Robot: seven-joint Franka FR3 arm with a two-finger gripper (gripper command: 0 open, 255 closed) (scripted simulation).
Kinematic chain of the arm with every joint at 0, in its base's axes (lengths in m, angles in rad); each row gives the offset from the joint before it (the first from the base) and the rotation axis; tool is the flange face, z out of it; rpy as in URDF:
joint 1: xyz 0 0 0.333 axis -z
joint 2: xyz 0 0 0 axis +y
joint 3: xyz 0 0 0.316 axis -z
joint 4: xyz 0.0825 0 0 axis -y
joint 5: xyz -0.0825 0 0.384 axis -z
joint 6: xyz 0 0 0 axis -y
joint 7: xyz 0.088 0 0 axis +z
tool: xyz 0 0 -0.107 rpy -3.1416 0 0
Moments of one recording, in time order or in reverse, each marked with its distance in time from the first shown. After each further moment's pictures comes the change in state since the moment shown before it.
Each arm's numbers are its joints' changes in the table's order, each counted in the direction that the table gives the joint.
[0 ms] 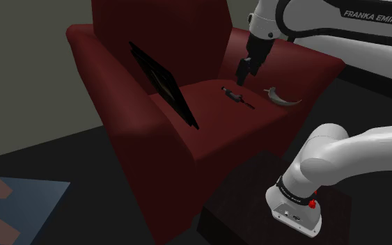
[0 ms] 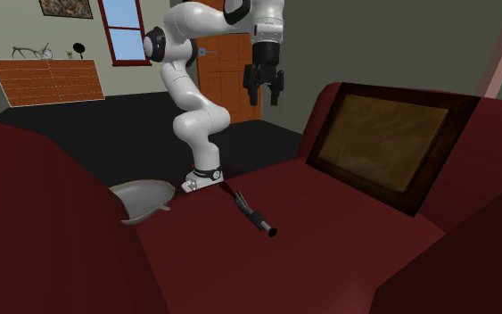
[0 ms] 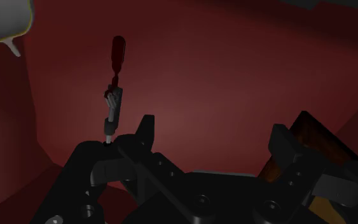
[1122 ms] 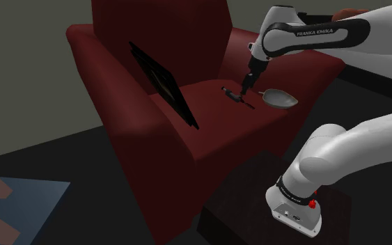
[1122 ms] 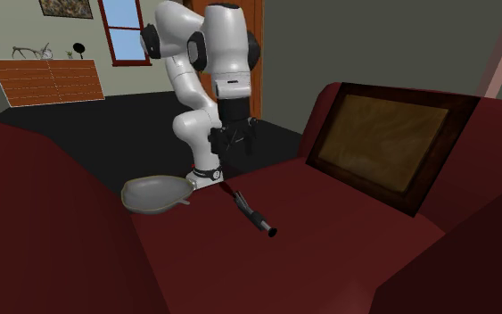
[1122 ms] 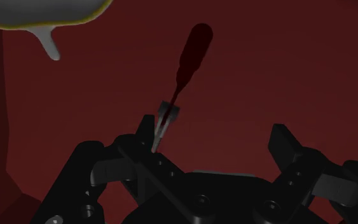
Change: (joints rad) arm 0.031 0.210 0.408 -0.121 0.066 0.345 0.422
